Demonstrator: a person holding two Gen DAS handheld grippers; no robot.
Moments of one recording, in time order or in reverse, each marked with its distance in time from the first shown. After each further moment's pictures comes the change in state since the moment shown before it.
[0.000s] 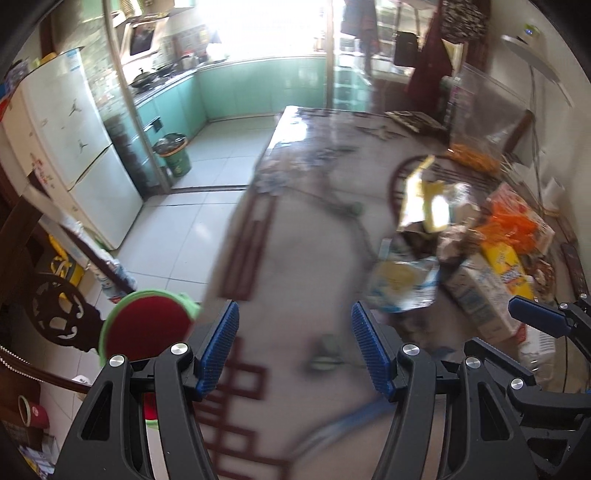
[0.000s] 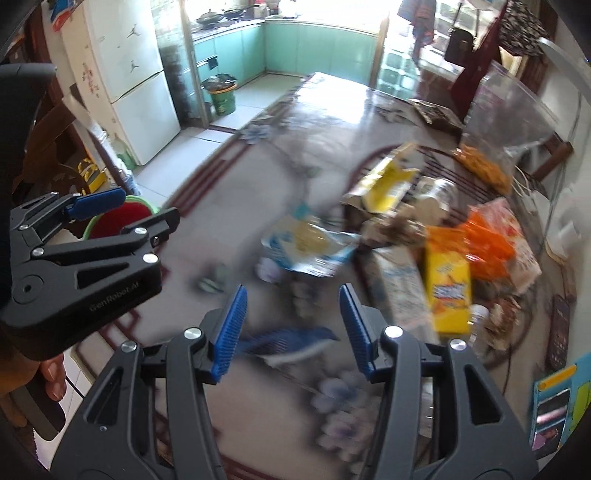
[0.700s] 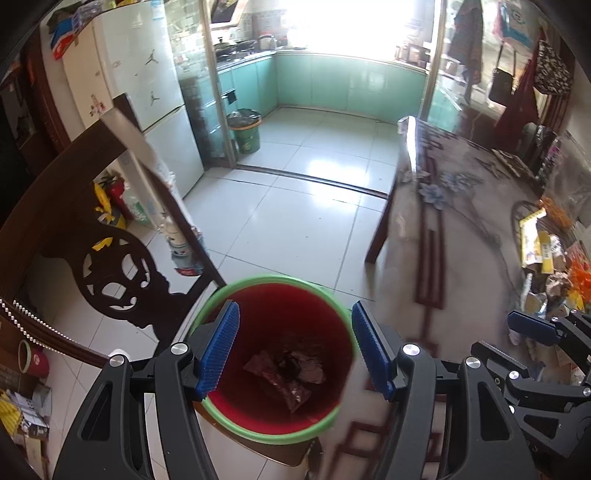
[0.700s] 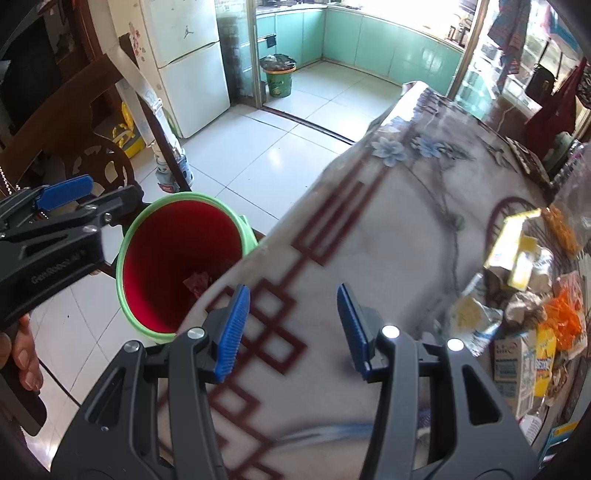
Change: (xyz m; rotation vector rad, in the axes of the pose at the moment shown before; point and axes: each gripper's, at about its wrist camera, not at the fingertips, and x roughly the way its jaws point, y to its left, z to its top) left arm 0.013 0.212 -0.018 -0.213 0.018 0.129; right arm 0.066 0.173 0.064 -0.153 0.061 0.100
